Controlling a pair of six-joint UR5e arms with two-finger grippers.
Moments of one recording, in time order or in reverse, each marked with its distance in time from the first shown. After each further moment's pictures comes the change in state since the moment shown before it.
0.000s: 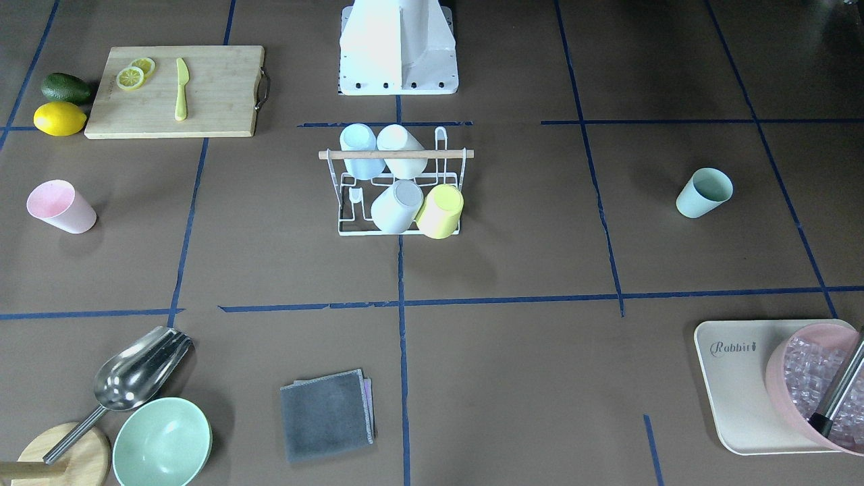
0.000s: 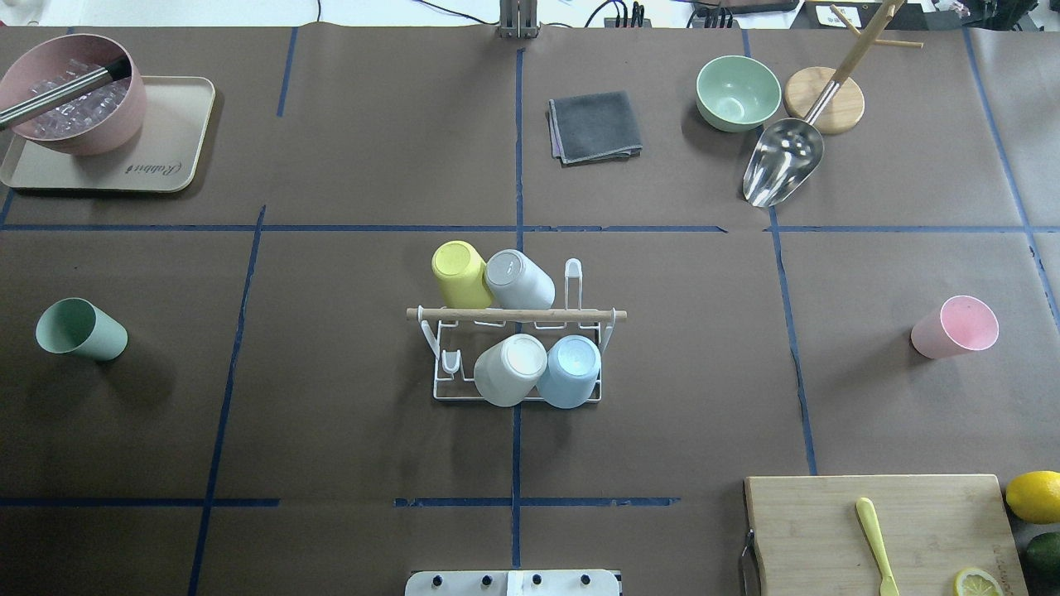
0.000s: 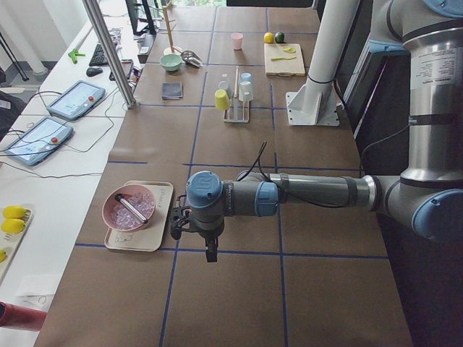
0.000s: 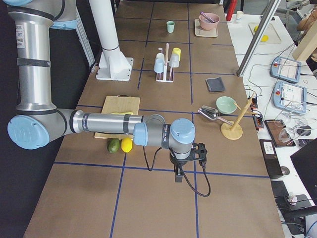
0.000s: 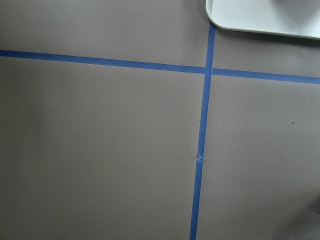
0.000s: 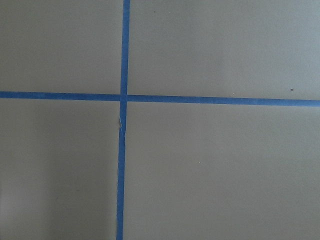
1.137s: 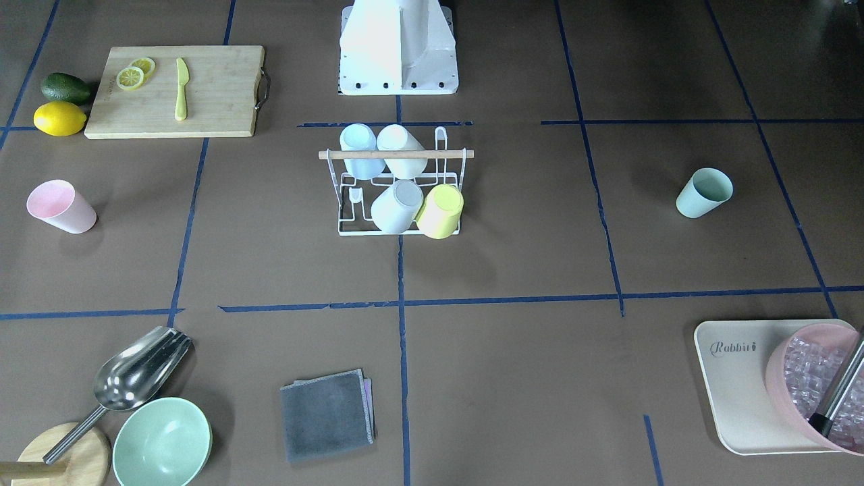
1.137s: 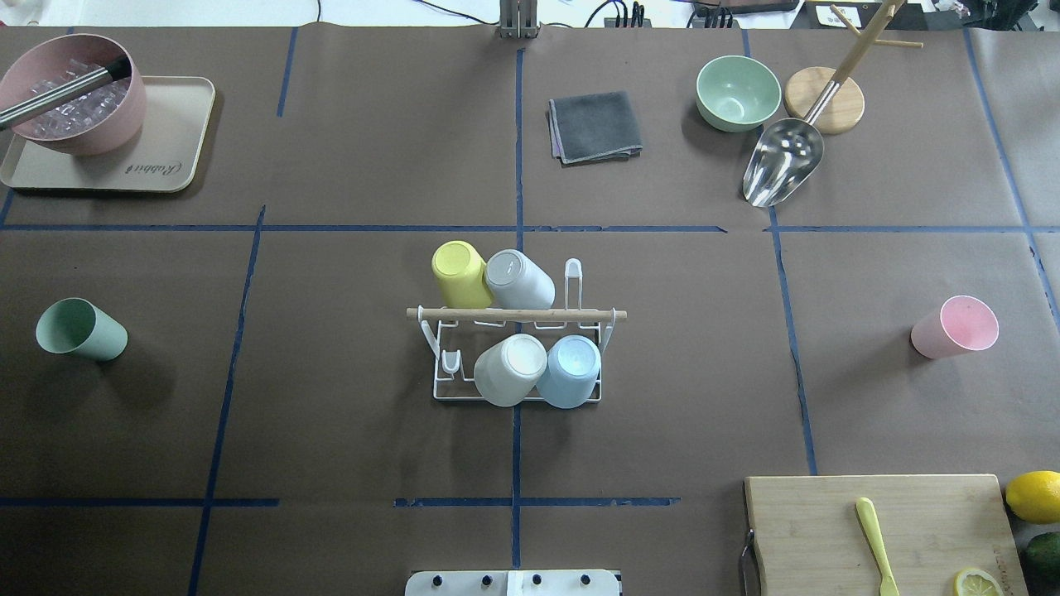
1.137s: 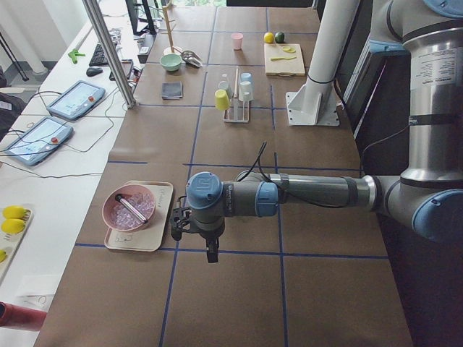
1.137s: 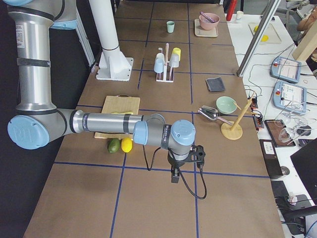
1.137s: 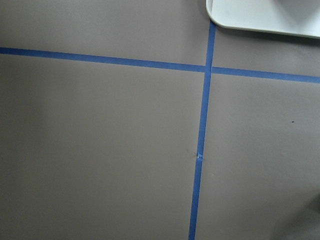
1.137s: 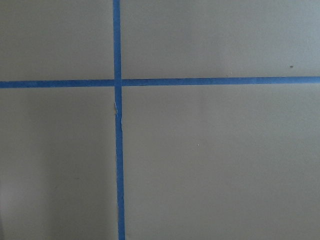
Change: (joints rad) left arm 0.000 0.003 0.009 0.000 -0.002 0.000; right arm 0.000 0.002 0.006 -0.079 0.002 -0.001
